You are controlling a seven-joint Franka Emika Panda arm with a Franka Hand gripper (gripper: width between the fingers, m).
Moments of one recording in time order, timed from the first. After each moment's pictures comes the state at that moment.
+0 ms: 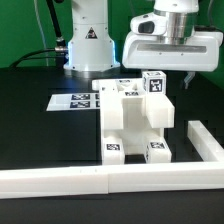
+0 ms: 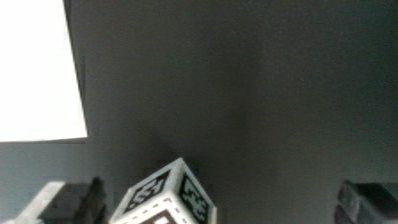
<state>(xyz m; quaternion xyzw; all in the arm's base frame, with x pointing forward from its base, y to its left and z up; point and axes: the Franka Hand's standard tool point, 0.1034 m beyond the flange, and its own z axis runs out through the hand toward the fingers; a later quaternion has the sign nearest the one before) 0.392 0.143 0.041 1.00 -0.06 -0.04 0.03</state>
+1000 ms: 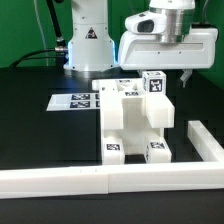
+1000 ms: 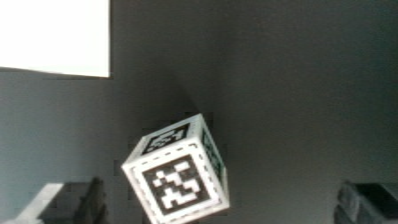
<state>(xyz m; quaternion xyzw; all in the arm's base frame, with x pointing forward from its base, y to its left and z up) 0.407 0.133 0.046 1.00 0.03 -0.03 0.02</state>
